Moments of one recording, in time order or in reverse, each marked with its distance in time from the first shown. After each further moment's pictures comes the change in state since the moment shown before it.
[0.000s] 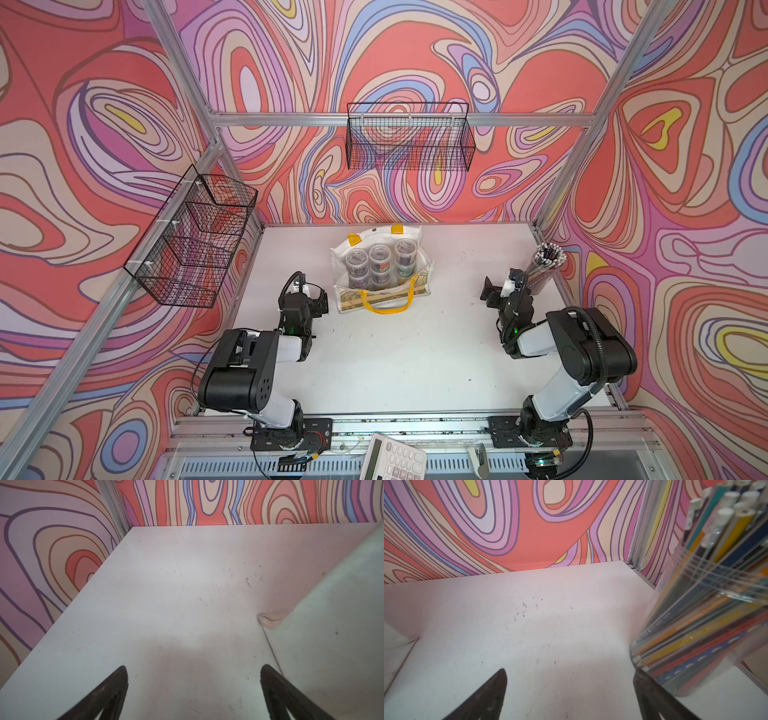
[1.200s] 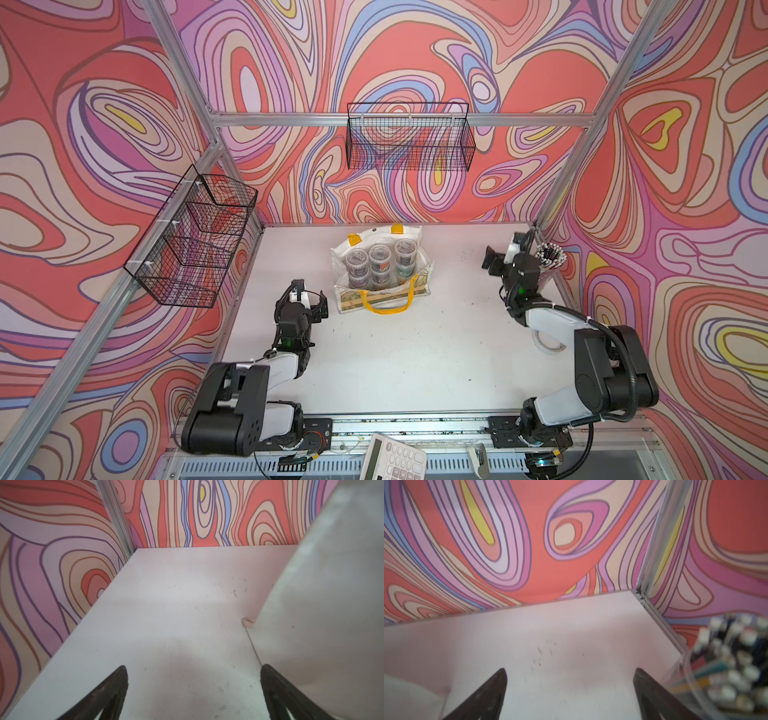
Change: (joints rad) left arm -0.048 -0.326 -0.099 -0.069 -0.044 0.000; right arm 0.016 -0.207 0.510 -0.668 -0.031 0.061
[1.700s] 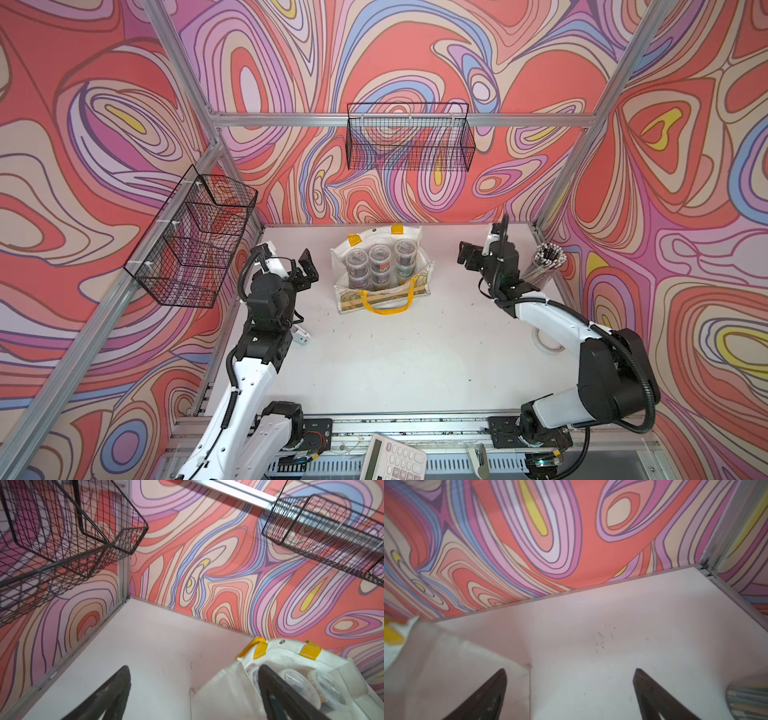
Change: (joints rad) left arm -0.010 -0.357 0.507 -0.771 0.047 -0.310; right arm 0.243 -0.051 -0.013 -0.212 0.048 0.176
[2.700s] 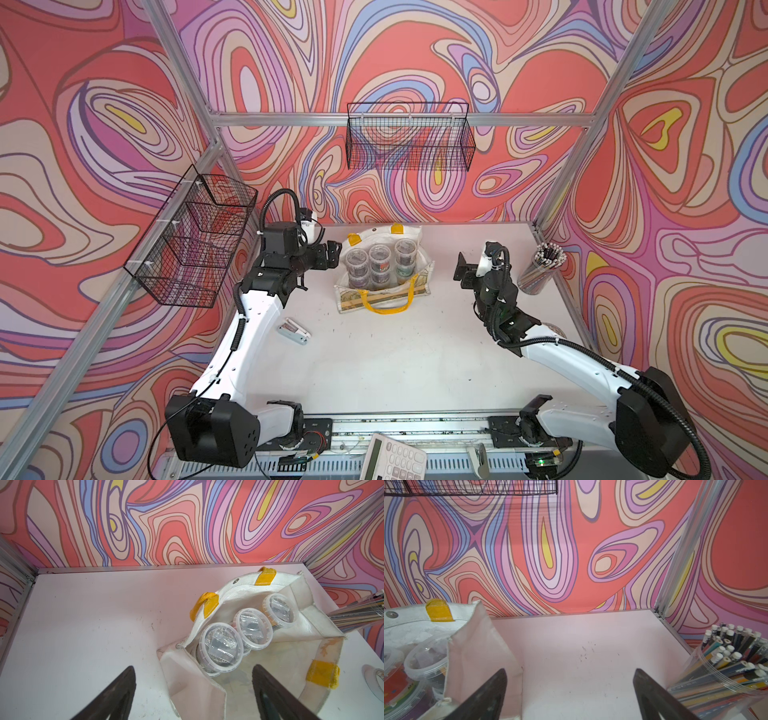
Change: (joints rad) left arm 0.000 0.425 0.469 -0.427 0.414 0.208; right arm 0.205 -0.221 -0.145 0.127 0.356 -0.208
